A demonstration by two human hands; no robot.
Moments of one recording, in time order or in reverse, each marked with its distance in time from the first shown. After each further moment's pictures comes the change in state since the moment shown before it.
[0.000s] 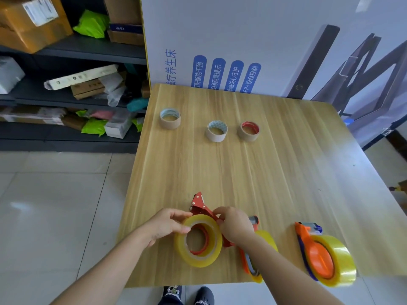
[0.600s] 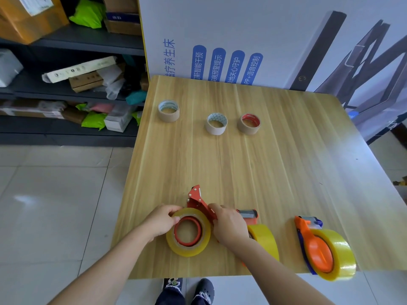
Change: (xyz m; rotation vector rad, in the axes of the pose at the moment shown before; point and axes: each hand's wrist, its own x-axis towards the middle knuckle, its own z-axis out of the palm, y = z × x) left_hand 0.023 -0.021 0.010 0.262 0.191 -0.023; right_hand -0.007 0.003 0.023 -0.126 0.070 -0.113
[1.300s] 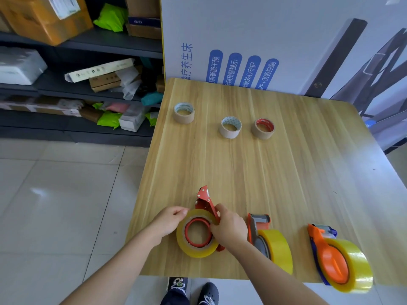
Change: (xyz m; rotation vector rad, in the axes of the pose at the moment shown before) left_hand -0.024 -0.004 -0.010 -0.253 0.035 -0.019; right_hand 0.002 -0.033 0.009 0.160 0.014 0.131
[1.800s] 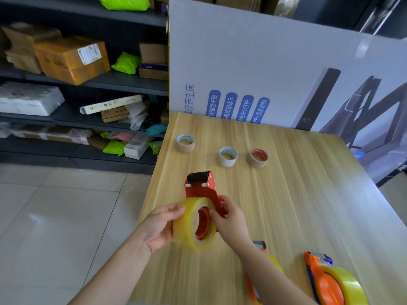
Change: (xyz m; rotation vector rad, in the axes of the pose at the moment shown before) left_hand -0.050 0.057 -0.033 -0.873 -0.161 0.137; right_hand -0.003 -0.030 -0.063 0.611 0.182 -0.138
